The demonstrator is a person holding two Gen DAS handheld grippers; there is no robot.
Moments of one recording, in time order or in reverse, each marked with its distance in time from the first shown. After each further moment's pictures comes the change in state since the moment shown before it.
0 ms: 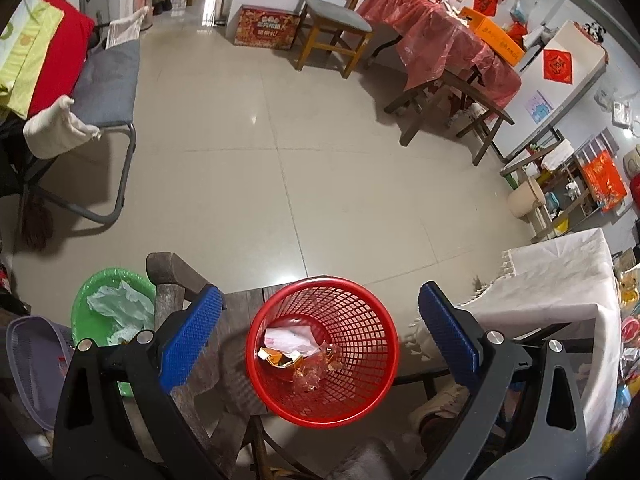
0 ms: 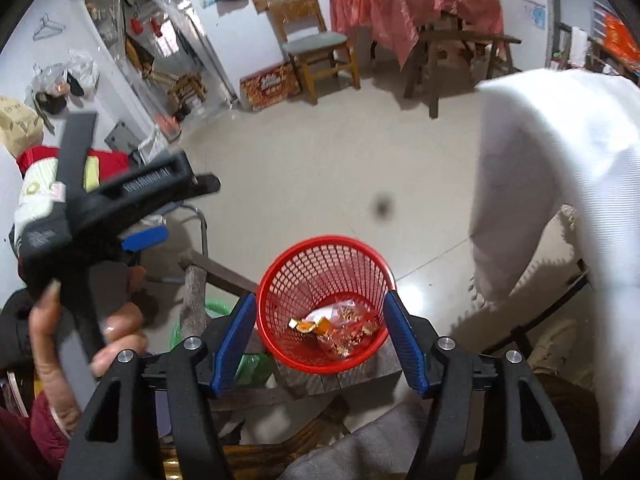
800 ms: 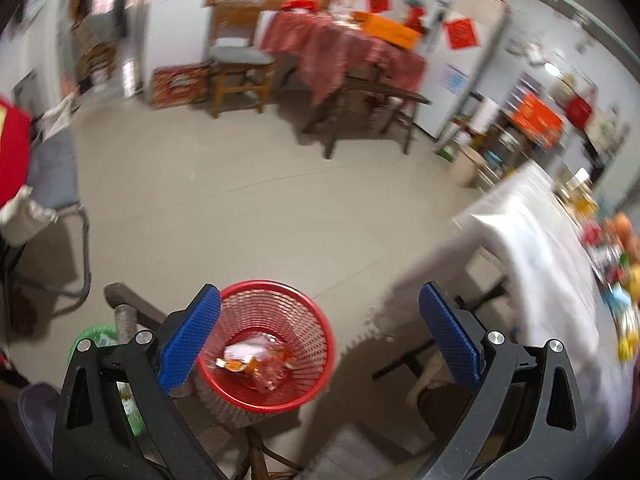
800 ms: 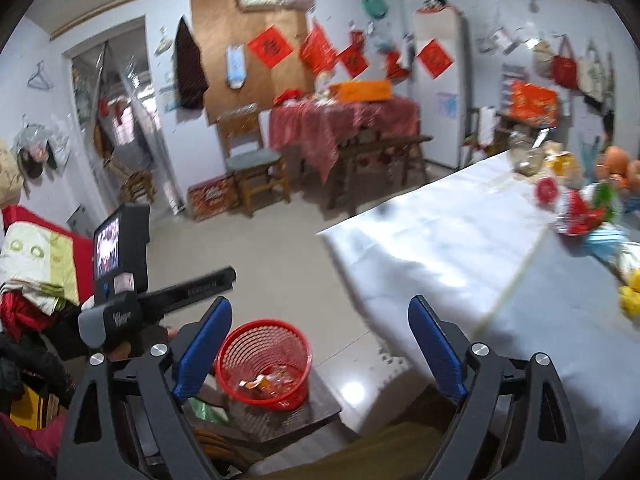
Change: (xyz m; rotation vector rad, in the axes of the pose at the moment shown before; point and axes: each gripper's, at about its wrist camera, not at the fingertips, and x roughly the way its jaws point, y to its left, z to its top) left arm -0.069 -0.096 -0.067 0.327 -0.119 -0.163; right arm -0.199 -0.015 -0.055 0.053 -0.437 -0.267
